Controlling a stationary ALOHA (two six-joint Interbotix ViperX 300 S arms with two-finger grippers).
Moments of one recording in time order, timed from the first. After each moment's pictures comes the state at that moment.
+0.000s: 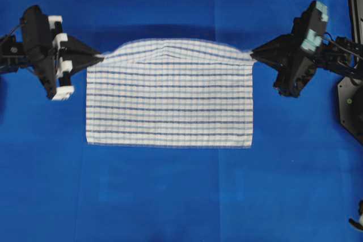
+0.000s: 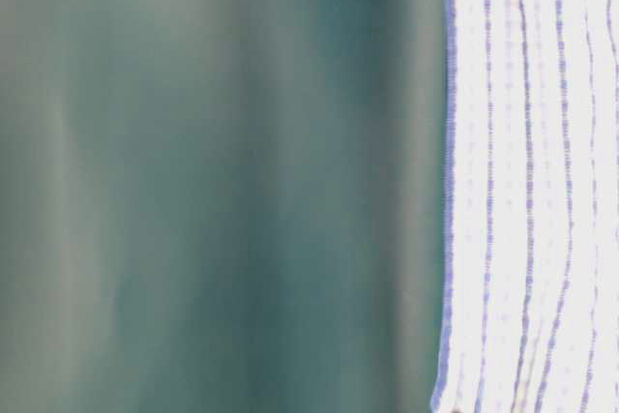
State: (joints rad) left arm 0.17 -0.28 1.24 -0.04 -0.50 0.01; right arm -0.20 -0.43 1.24 0.32 -0.30 0.01
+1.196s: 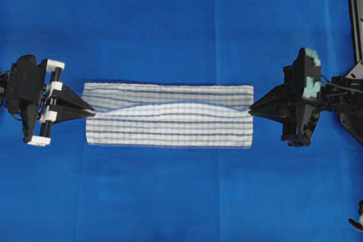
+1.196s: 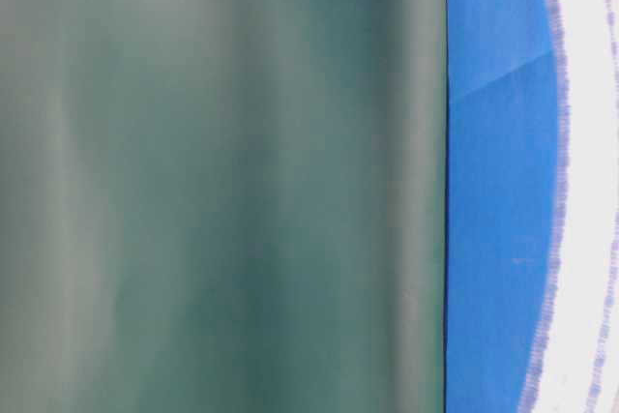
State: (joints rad) left arm -0.15 -0.34 1.27 -0.04 -0.47 -0.05; right arm 0.19 -0.38 1.22 0.56 -0.28 0.01
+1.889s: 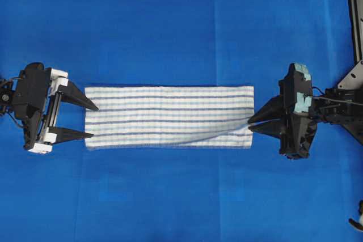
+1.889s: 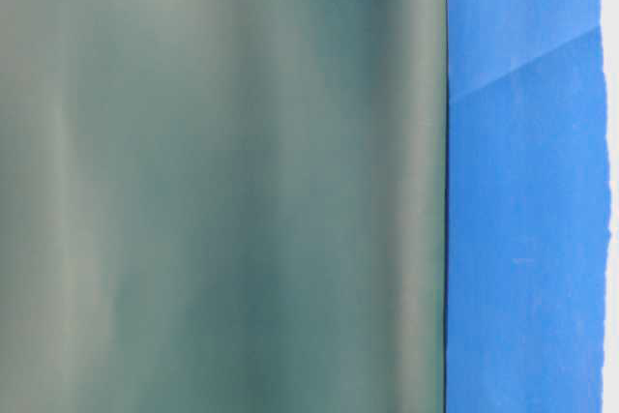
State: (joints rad) left arm -0.19 -0.29 1.25 -0.04 -0.45 -0.11; right arm 0.27 -0.32 1.20 0.61 -0.28 0.01
